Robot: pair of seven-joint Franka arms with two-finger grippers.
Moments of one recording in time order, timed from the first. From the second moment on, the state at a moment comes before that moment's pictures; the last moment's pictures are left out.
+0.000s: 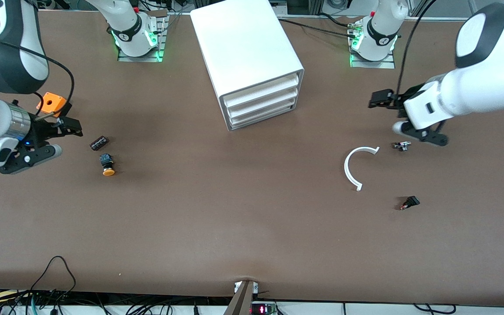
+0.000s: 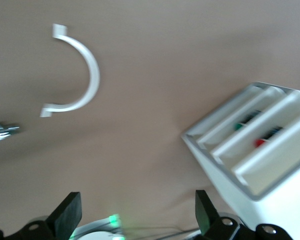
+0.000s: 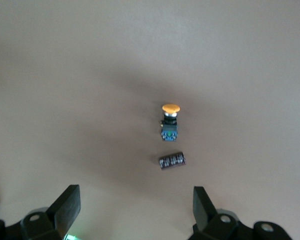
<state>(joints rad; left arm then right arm) -0.13 0.18 -0.05 -1.64 -0.35 1.48 0.07 0.14 0.29 -0.10 -1.52 0.00 1.63 -0.39</state>
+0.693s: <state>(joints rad) -0.13 0.51 -0.07 -1.68 -0.93 1.54 0.72 0.18 0.40 -0.10 -1.51 0.12 1.79 -0.41</state>
